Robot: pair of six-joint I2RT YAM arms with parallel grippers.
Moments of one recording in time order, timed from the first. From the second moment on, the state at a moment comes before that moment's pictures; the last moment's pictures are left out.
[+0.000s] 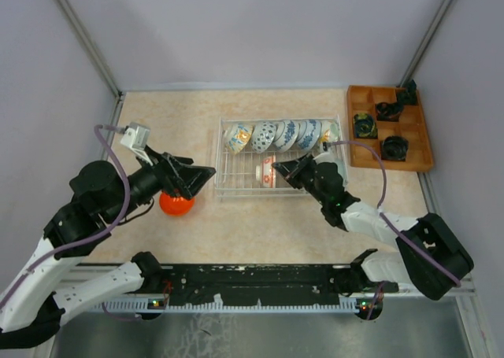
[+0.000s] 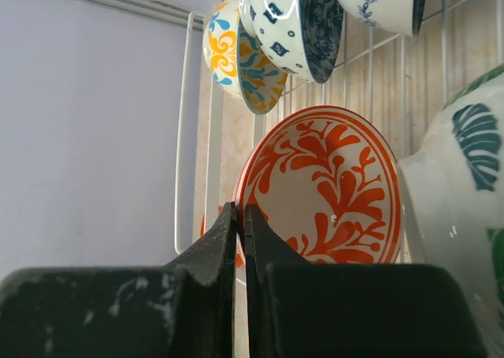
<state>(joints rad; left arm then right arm) -0.87 0.70 1.18 -0.54 -0.11 -0.53 0.59 1.25 0.43 0.62 0.01 1.16</state>
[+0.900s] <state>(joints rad) -0.87 0.75 1.09 -0.49 -0.08 -0.55 0.59 1.05 0.49 0.19 0.15 0.96</state>
